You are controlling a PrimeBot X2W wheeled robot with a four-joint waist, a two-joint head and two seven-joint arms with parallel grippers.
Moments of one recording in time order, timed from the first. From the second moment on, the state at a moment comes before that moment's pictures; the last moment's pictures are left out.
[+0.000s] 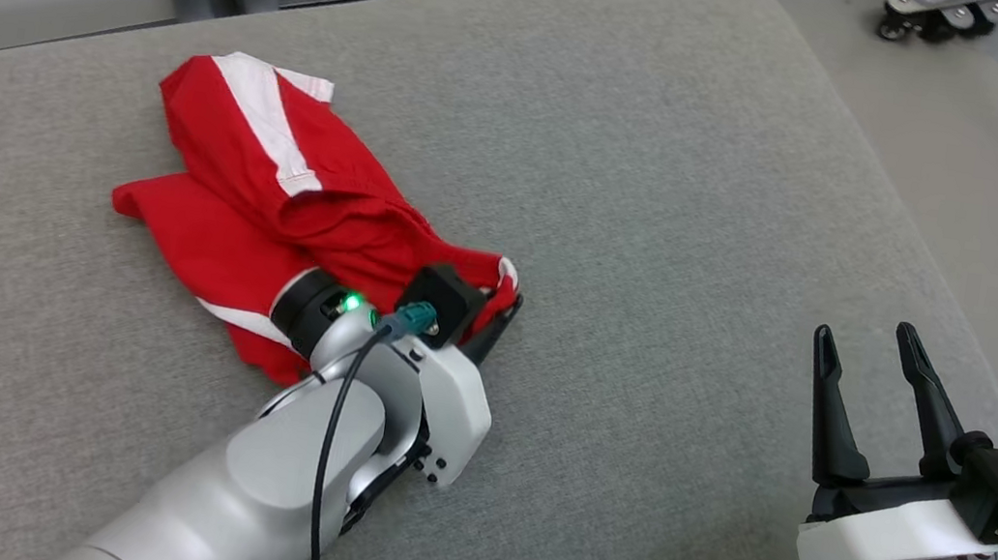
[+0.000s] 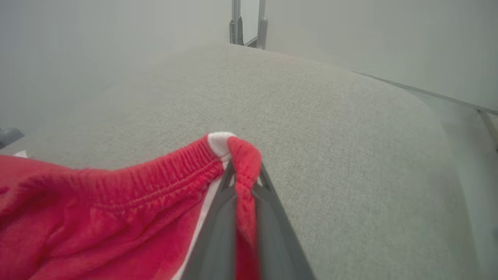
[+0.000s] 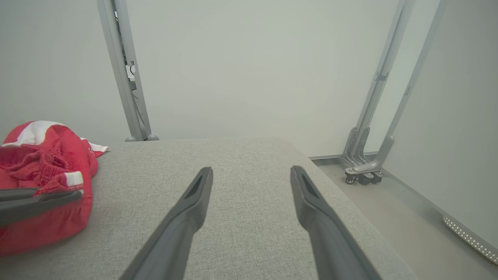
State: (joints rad) left arm -0.79 0.05 -1.06 0.86 -0.67 -0.02 -0.19; right arm -0.21 -0.05 0.04 0.22 0.11 0.13 -0.26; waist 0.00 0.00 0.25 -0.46
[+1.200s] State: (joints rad) left arm -0.65 0.13 -0.87 0.74 -0.79 0.08 -0.26; right arm -0.23 -0.05 0.15 0.32 0.13 0.13 -0.26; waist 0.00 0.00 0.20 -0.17
